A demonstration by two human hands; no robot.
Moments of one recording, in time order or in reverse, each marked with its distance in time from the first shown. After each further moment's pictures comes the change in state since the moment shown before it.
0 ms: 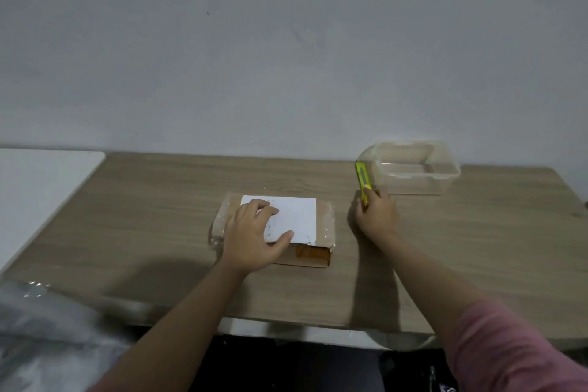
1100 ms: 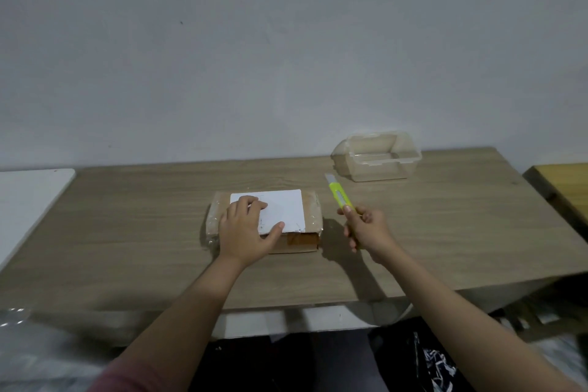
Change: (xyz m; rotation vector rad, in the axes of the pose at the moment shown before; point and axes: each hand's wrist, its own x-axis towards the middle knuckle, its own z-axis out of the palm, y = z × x) left_hand 0.000 0.002 0.003 0.053 0.002 0.018; right_hand -0.093 -0.021 -0.061 0.973 -0.293 0.295
